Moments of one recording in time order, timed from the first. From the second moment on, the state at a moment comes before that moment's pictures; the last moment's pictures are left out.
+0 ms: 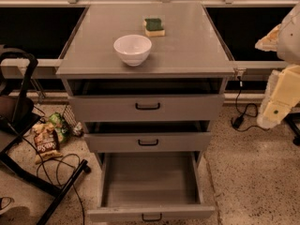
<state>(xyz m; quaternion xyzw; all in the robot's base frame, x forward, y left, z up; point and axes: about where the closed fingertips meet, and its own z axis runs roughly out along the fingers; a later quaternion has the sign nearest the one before) 0.438 -0.216 0.979 -0.60 0.78 -0.04 0.16</state>
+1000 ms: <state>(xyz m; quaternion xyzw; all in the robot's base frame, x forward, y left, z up) 0.536 -0.207 0.986 -0.62 0.74 -0.01 0.26</state>
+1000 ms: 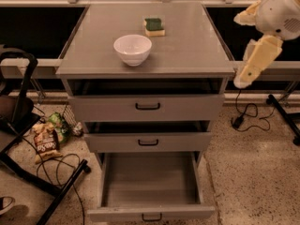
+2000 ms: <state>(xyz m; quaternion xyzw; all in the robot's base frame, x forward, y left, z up) 0.722 -0.112 1.024 -0.58 0.70 0.07 0.41</state>
